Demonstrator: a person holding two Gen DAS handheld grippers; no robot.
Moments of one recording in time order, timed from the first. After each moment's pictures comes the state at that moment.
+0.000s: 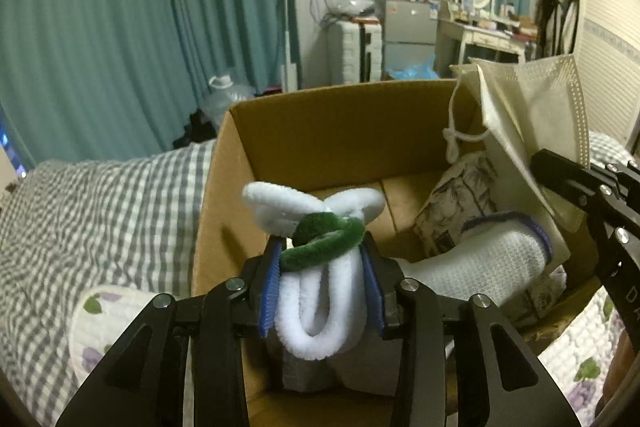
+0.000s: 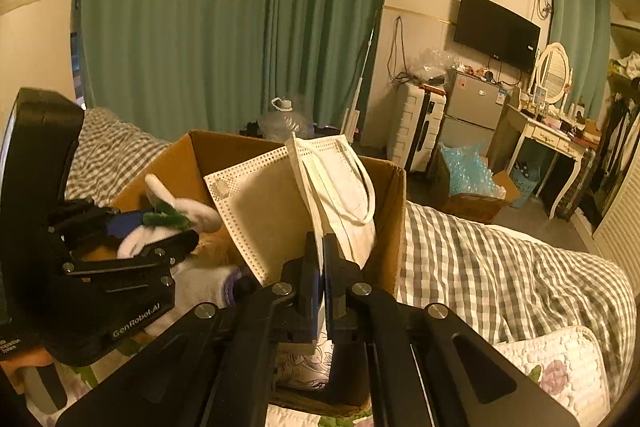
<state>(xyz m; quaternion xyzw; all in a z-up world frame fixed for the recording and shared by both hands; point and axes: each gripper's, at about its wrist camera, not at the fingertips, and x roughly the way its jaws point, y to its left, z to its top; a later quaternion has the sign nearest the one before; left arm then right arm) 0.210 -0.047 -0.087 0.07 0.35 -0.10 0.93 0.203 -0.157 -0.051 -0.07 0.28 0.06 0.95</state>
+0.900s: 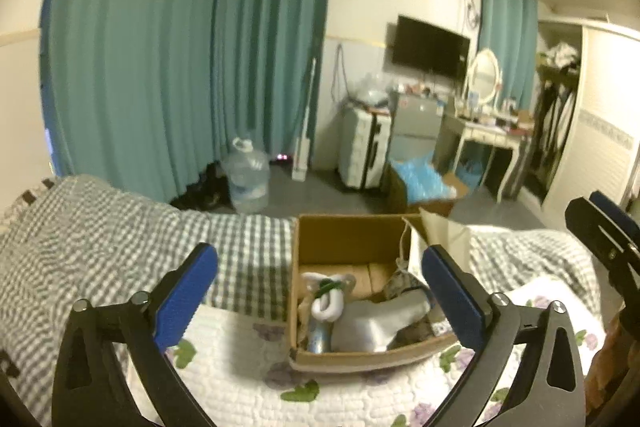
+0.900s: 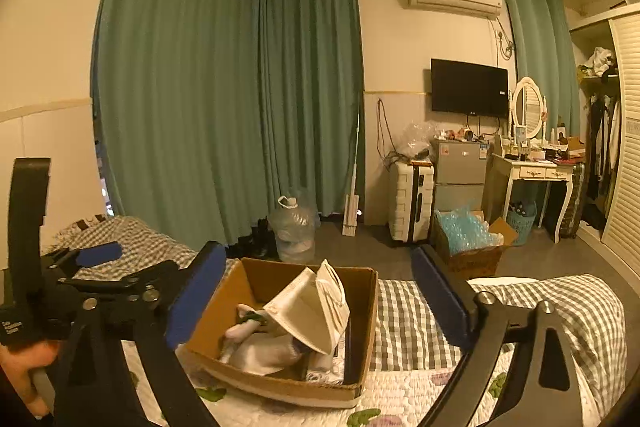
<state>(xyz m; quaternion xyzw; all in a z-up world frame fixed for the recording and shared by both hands) 0.125 0.015 0.032 -0.02 0.24 -0.09 0.97 0.084 -0.167 0.082 0.00 0.13 0.07 0.99</state>
